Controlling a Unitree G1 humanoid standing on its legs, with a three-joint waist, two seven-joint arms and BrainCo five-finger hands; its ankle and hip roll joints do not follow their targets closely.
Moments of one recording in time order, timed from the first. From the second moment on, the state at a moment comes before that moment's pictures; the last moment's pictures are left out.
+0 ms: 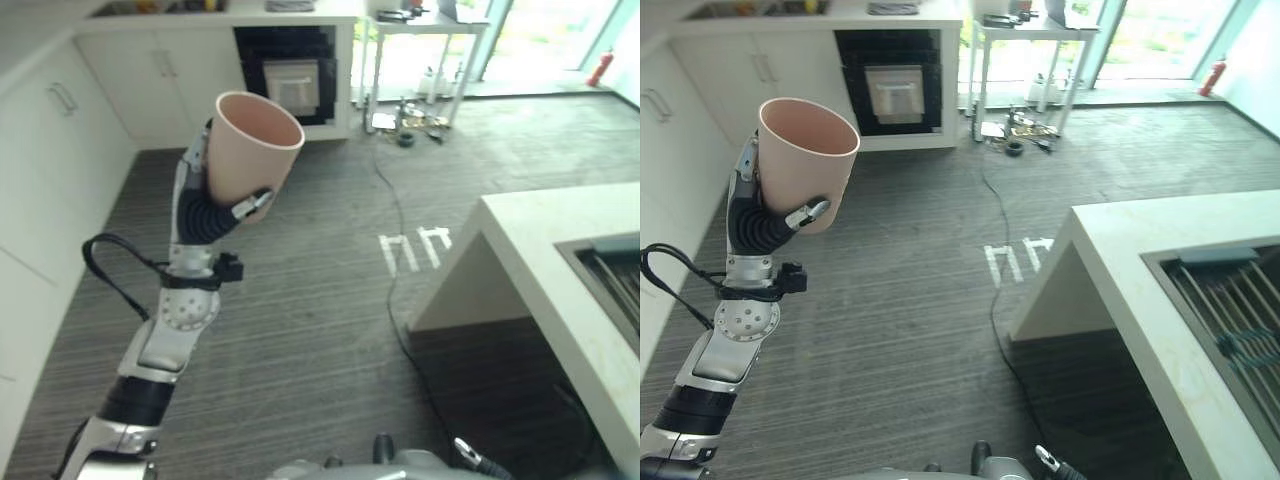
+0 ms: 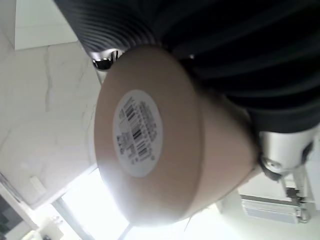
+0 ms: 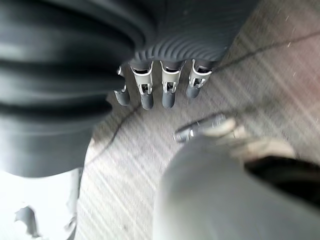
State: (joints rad) left arm -0.15 0.59 -0.04 -0.14 0.18 -0.40 0.45; right arm 0.13 -0.24 0.03 1.10 0.55 0.08 0.20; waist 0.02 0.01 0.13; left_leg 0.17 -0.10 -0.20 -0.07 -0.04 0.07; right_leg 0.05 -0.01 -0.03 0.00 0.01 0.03
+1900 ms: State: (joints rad) left arm -0.27 0.58 -0.24 0.08 0.14 -0.35 0.33; right arm 0.15 -0.20 0.11 0.78 0.65 -0.12 0.17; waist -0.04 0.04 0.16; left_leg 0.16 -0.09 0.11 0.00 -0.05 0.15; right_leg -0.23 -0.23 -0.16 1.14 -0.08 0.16
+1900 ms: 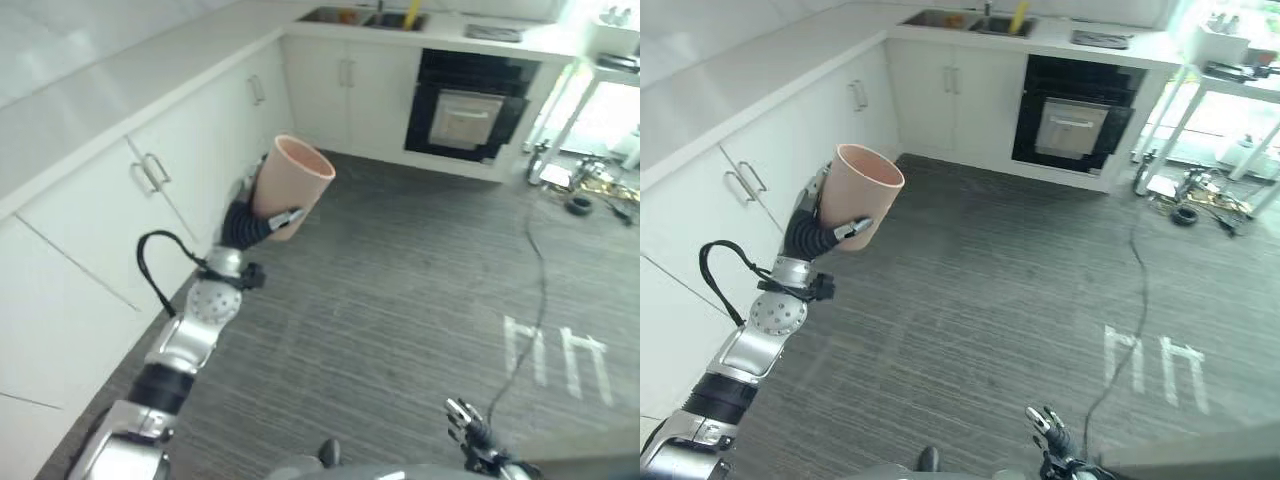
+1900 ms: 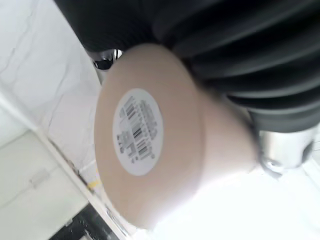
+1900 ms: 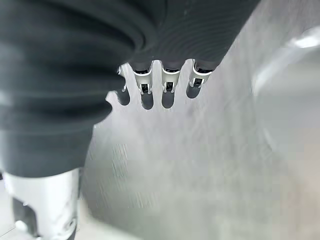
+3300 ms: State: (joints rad) left arm -0.17 0.60 -0.20 0.02 0.08 -0.31 0.07; right arm 0.10 -0.18 0.16 0.89 0.68 -0.04 0.24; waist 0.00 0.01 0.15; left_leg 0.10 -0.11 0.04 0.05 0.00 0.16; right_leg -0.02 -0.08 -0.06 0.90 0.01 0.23
